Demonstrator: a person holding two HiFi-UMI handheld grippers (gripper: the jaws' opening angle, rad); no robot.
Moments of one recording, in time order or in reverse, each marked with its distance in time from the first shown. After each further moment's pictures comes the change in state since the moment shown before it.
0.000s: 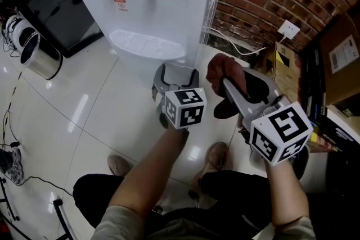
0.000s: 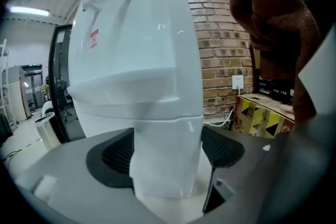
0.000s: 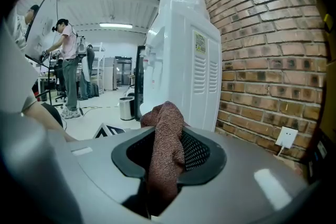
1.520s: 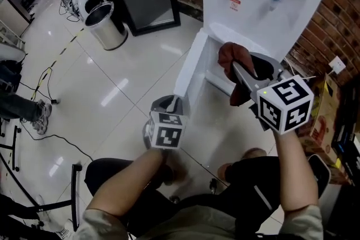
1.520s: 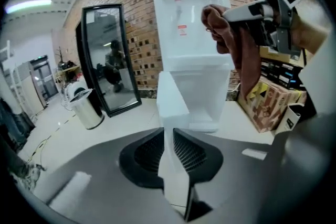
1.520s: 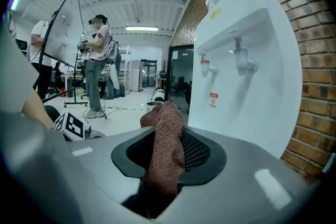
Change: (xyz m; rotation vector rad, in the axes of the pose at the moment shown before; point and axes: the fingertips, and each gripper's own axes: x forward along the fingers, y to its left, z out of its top) left arm -0.193 0.222 -0.122 -0.035 0.275 0.080; right arm 0.102 0.172 0.067 -0.119 -0.042 0.265
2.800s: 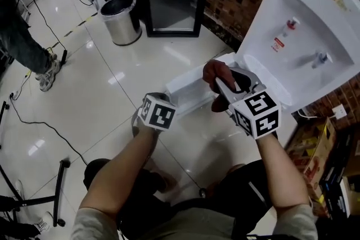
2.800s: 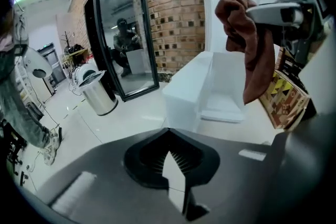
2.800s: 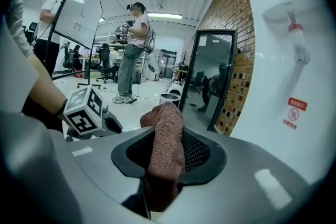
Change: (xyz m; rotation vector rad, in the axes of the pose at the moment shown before) left arm 0.057 0.135 -0.023 -0.082 0.203 0.043; right arm 0.152 0.064 0.001 -0.195 0.106 0.150
